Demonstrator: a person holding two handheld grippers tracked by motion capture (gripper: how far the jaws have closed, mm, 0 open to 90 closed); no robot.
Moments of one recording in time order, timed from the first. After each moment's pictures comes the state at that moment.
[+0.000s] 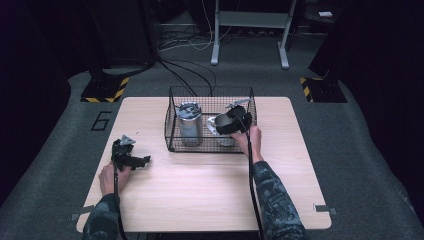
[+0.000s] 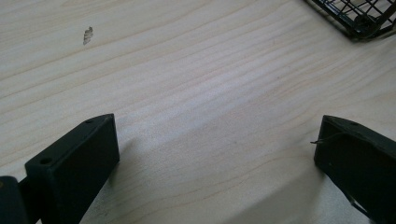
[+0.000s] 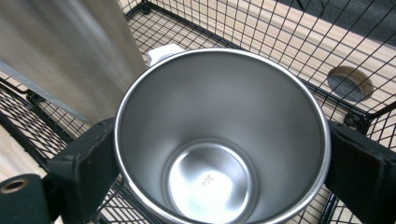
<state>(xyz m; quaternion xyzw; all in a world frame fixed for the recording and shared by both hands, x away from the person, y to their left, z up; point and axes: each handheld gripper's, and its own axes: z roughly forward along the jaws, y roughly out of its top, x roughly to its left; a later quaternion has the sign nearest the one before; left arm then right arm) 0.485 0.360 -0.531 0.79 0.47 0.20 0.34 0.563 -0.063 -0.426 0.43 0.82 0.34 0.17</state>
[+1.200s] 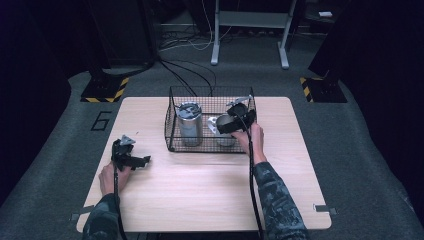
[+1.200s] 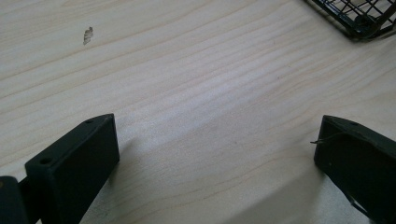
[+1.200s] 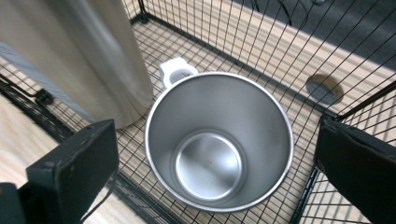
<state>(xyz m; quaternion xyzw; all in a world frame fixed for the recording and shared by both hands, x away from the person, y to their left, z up) 0.485 0.360 -0.531 0.79 0.47 0.20 0.34 0.546 -0.063 -0.400 0.43 0.82 0.34 0.19</state>
